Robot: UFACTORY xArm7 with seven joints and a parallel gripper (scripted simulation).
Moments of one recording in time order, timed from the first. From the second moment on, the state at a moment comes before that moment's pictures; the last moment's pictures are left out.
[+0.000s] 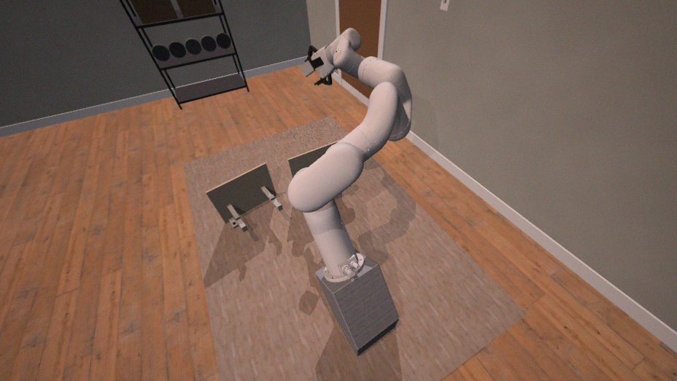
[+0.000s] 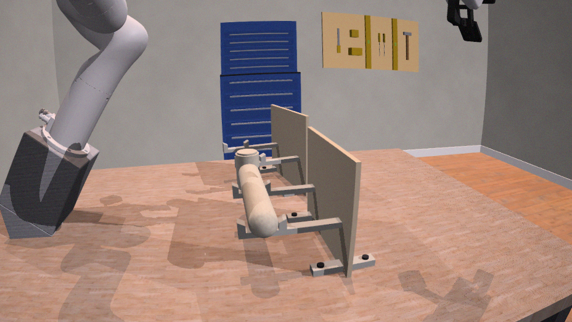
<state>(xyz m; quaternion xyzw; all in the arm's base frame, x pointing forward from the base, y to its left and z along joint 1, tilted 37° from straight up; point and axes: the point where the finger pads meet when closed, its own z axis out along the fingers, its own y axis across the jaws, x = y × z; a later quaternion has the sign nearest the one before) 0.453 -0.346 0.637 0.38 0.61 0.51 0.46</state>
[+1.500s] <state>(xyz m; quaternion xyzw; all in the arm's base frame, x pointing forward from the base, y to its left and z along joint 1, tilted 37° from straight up) 0.330 -0.155 0.280 0.69 0.64 0.24 0.24</state>
